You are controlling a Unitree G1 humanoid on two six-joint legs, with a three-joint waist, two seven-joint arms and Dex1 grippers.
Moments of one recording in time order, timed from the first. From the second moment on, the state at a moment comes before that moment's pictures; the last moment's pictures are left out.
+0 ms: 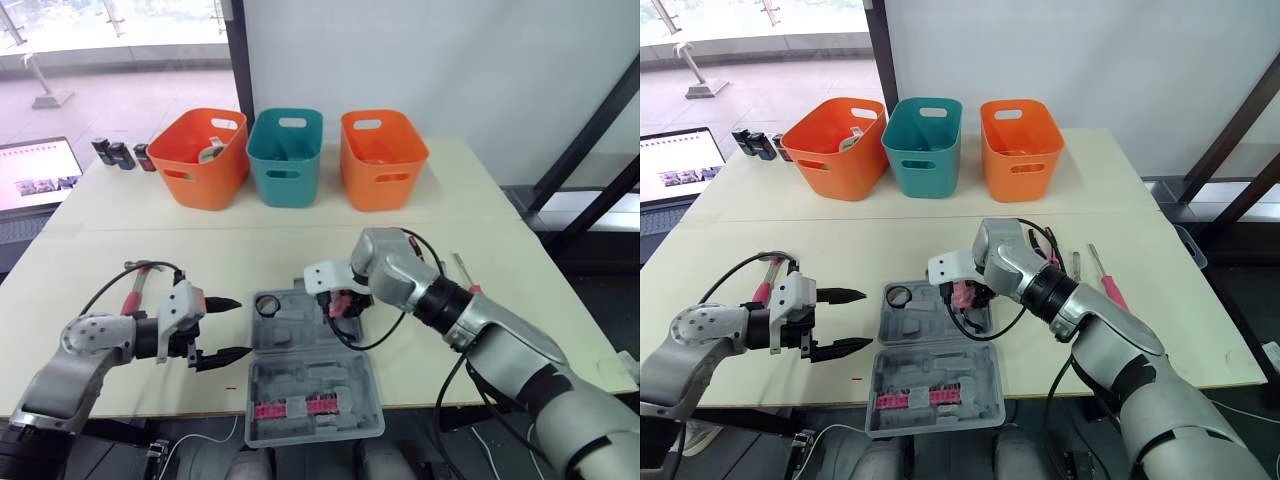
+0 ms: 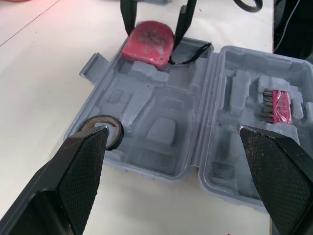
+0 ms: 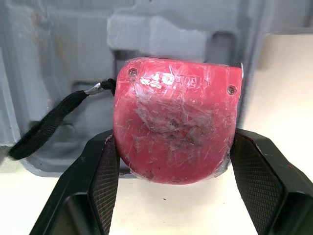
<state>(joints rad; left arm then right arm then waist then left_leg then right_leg) -0.09 0.81 0.05 -0.14 -0.40 0.21 -1.16 -1.08 -0.38 0.83 0.37 -0.47 0.66 1.31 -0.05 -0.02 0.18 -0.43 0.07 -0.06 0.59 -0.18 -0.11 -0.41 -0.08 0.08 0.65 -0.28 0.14</state>
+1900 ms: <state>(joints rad) -0.07 0.80 0.05 -0.16 -0.40 0.23 -1.14 -0.71 -0.45 0.36 -0.01 -0.25 0.81 1.19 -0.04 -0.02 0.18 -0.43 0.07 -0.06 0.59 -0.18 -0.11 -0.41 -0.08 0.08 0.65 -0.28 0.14</state>
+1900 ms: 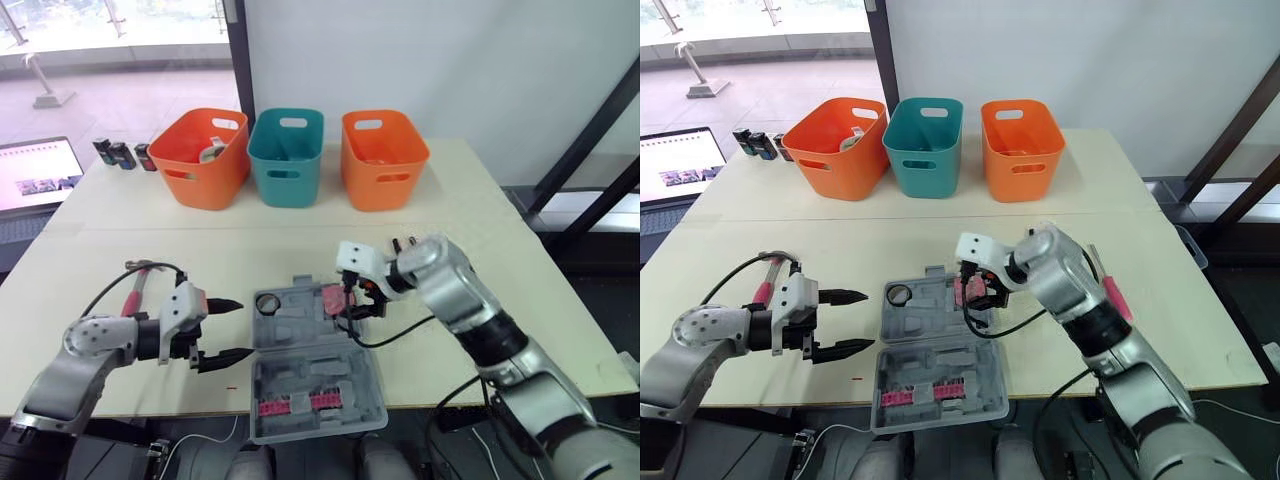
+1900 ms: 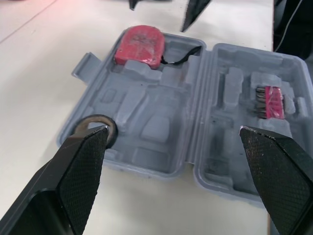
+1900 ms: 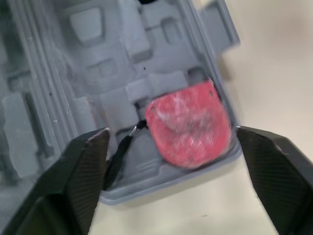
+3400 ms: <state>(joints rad) -0.04 0.79 0.05 -0.22 -0.41 0.27 -1.10 -0.54 -0.38 0.29 0.15 -0.07 0.59 0.76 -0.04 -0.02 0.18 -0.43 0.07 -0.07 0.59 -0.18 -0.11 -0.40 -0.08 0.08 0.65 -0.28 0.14</state>
